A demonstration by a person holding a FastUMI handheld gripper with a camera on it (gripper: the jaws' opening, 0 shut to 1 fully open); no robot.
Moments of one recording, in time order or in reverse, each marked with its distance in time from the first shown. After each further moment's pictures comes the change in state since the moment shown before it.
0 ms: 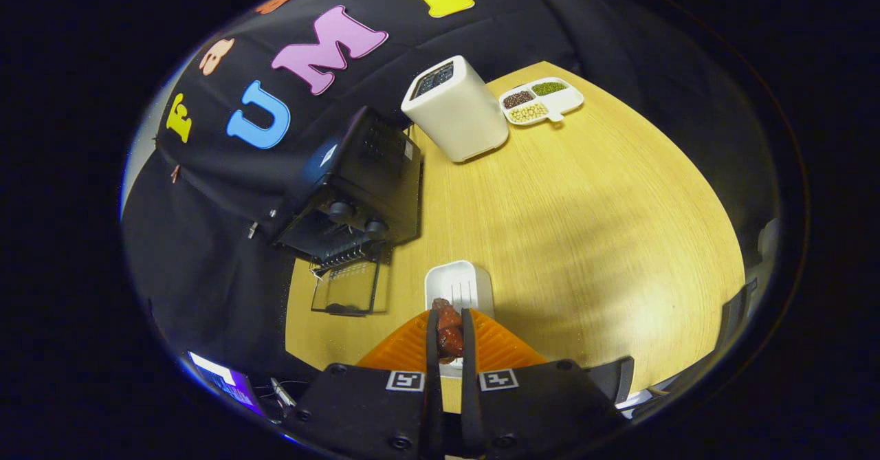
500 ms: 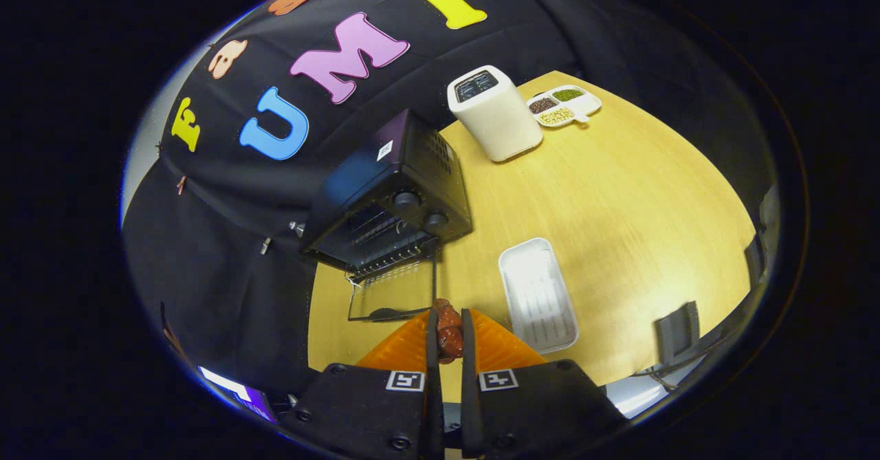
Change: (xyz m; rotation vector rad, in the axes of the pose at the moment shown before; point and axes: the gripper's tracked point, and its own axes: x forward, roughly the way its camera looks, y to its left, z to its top) arm -0.002 0.104 -0.035 0.067 -0.094 0.018
